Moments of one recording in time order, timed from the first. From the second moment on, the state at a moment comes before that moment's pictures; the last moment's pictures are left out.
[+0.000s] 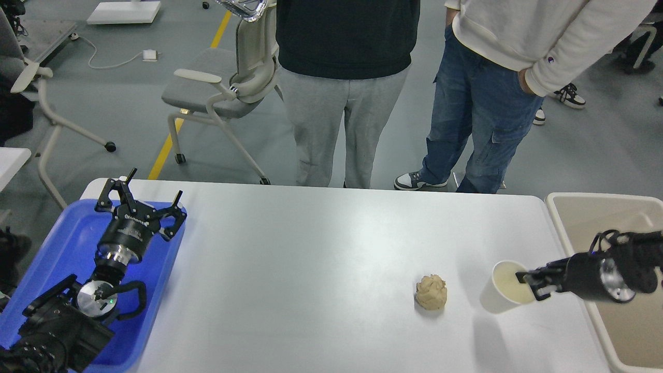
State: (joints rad) left arm -0.56 0.27 -0.94 -0.27 -0.14 -0.79 -0.32; right arm 0.74 -1.04 0.35 1.50 -1.81 0.42 0.20
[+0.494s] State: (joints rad) left arm -0.56 0.27 -0.94 -0.27 -0.14 -0.79 -0.32; right arm 1.11 -1.18 0.35 1.60 -1.56 0.67 0.24
